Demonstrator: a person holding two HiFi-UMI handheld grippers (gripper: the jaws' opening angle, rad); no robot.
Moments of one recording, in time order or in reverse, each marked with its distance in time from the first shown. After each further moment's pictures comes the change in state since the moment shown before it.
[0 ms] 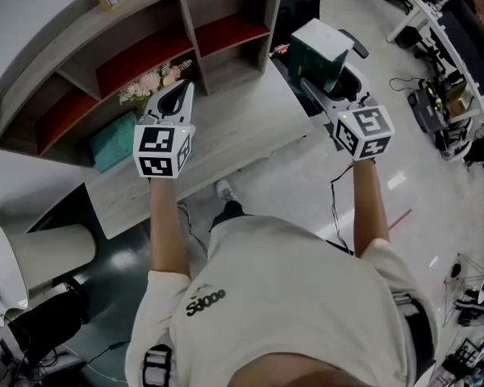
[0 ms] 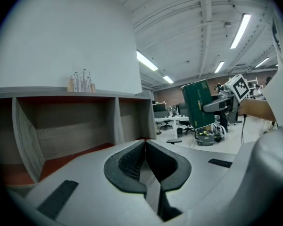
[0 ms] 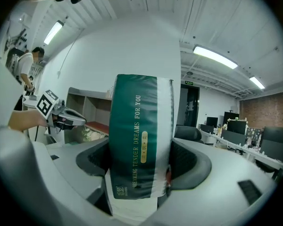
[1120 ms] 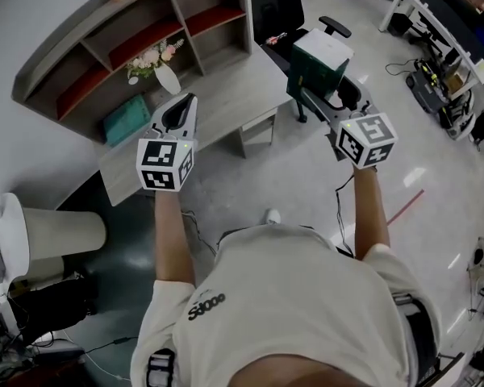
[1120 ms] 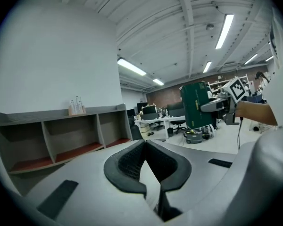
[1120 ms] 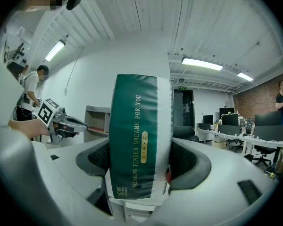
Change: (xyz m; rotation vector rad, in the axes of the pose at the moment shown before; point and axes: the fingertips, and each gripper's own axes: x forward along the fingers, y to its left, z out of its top) left arm -0.188 -0.190 0.018 0.073 -0.018 -0.043; right arm -0.264 0.071 -0.014 0.113 -0.099 -0.011
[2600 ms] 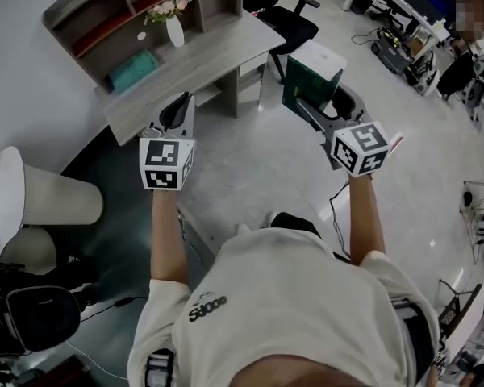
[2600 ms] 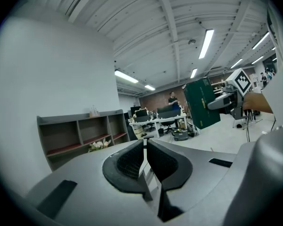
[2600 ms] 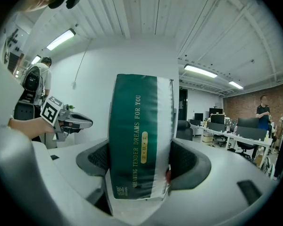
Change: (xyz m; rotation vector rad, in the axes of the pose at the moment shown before) left arm -0.357 -0.042 -0.078 0.040 -0.051 -0.088; right arm -0.229 0.346 0.008 -0.028 0.101 -0.118
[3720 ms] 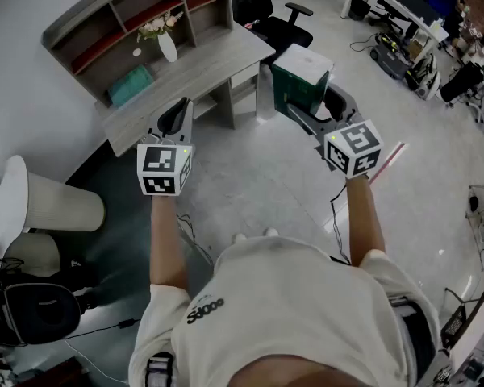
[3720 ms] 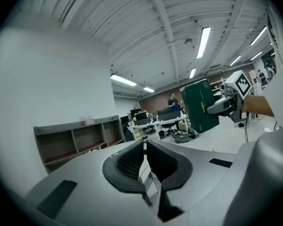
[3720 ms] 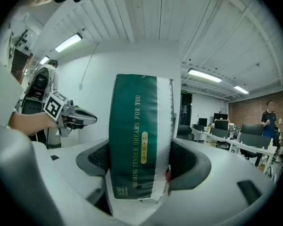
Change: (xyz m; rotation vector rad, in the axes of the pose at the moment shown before) left arm 0.021 -0.061 0.049 0.034 -0.023 0.021; right arm -0.039 -0.048 0.004 -0.055 -0.035 0.056
